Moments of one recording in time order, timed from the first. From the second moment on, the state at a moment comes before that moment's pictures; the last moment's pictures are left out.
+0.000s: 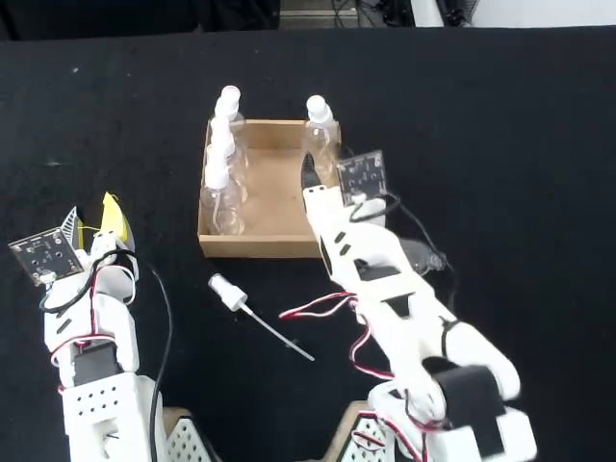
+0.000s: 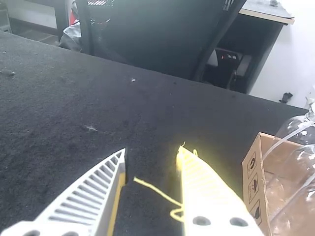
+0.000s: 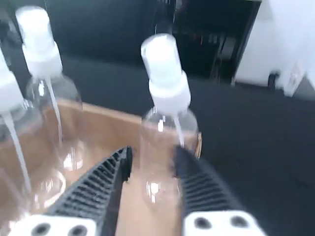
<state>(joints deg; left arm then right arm) -22.8 -84.1 96.5 5.8 6.1 -14.9 -15.2 69.4 -28.0 3.4</state>
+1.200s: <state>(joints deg) -22.8 -84.1 96.5 5.8 6.1 -14.9 6.8 40.8 1.8 -6.8</state>
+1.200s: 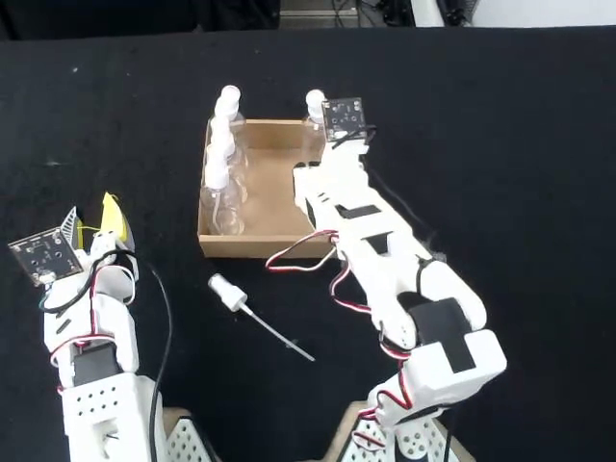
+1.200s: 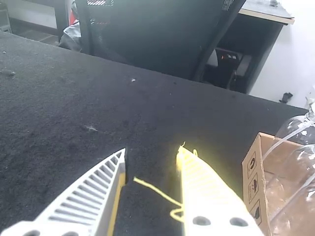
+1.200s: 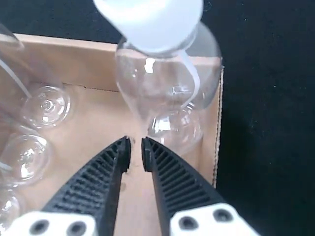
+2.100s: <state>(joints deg) -22.8 -84.1 96.5 5.8 6.1 -12.0 -36.2 54.0 24.8 7.8</state>
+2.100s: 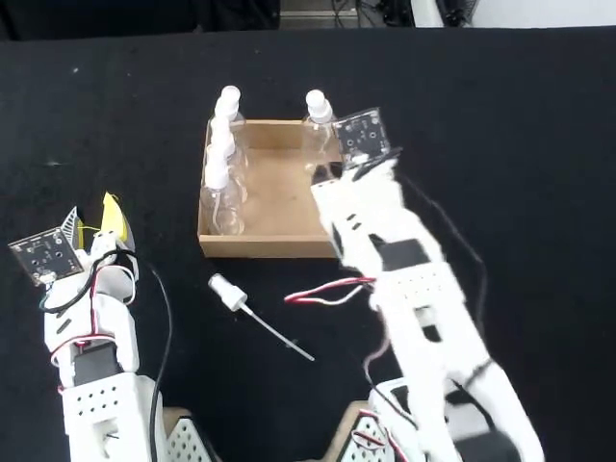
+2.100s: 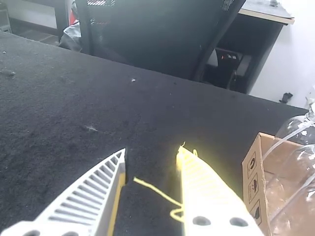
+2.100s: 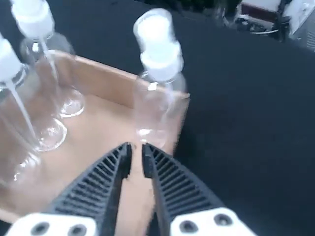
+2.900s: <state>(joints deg) -22.8 -84.1 96.5 5.8 6.1 7.6 -29.2 44.8 53.4 -7.6</state>
